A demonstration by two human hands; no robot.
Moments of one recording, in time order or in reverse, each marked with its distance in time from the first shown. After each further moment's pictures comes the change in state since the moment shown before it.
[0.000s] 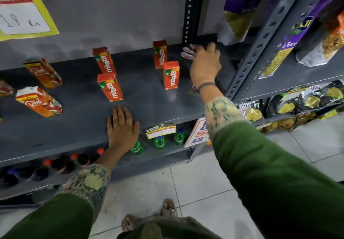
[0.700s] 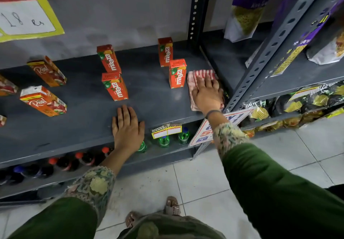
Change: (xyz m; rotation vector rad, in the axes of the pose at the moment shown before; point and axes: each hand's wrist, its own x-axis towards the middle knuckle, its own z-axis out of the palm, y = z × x) left_hand -0.001 -0.001 0.002 -0.029 0.015 0.000; right_hand -0.035 0.052 0.084 -0.089 -0.334 -0.077
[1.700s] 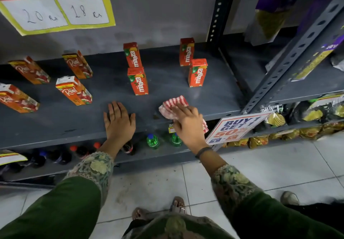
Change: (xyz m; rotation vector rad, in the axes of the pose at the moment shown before) left_hand 0.008 -0.071 -0.019 0.043 -0.027 -0.185; right_hand -0.121 -0.074 0.042 0.255 0.212 -0.464
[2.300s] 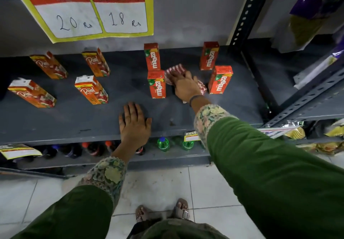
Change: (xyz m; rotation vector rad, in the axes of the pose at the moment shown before) left_hand 0.004 -0.004 0.006 0.004 0.039 0.038; right_hand 0.170 -0.022 0.033 -0.188 -0.463 -0.105
